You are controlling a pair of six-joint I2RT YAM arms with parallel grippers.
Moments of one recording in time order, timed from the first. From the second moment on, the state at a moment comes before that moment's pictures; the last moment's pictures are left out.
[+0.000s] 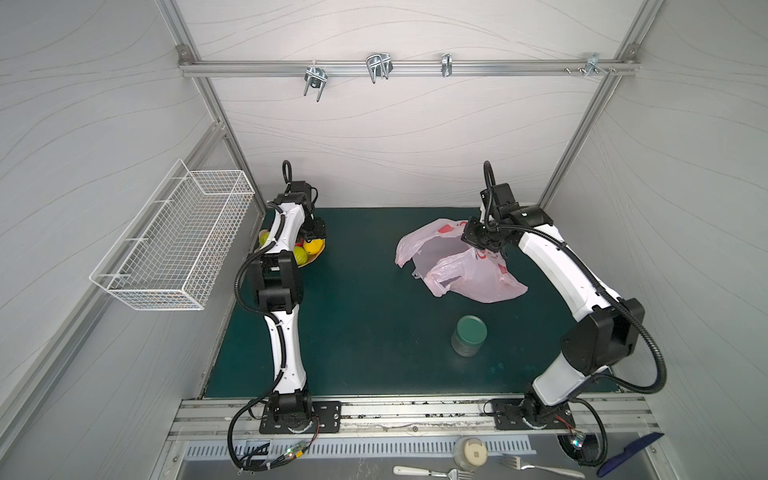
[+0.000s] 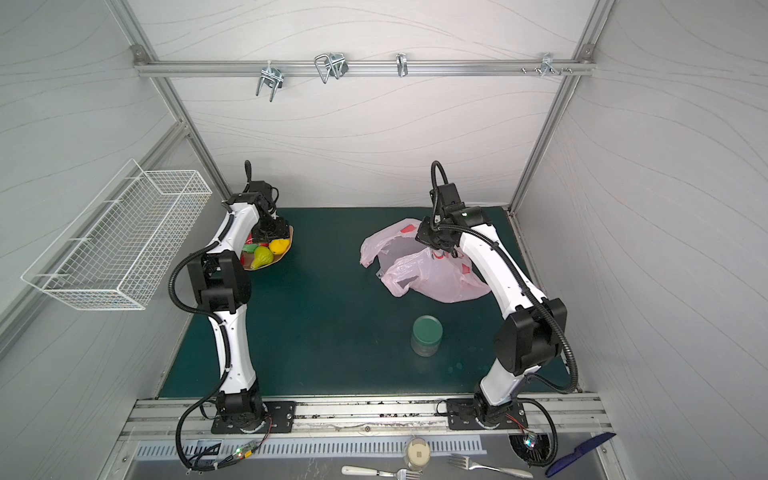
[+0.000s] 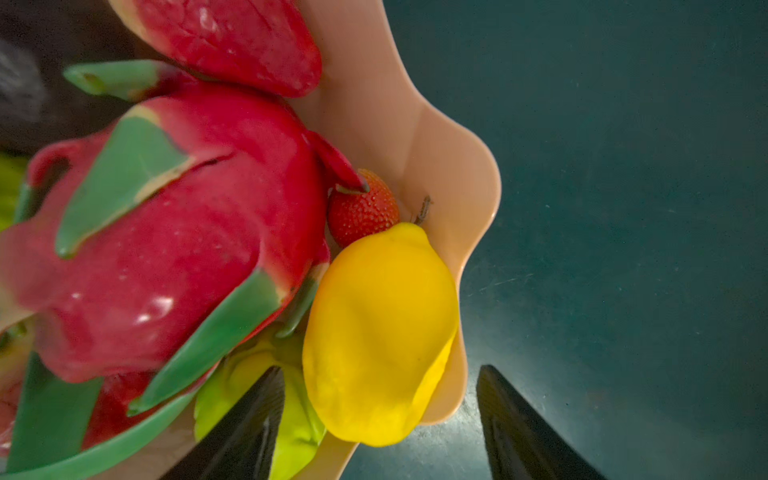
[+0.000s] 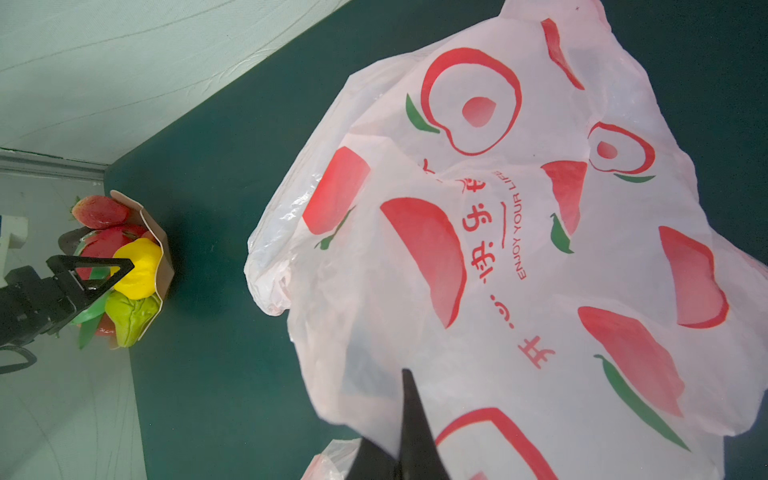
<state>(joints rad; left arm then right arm) 0.08 2.28 2.16 -1.13 -0.06 -0.13 0.39 1.65 1.67 -0.97 -0.08 0.66</state>
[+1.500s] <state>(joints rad) 0.09 2.25 2.19 -1.13 -0.03 -0.14 0.39 1.63 1.67 -0.98 -0.08 0.64</state>
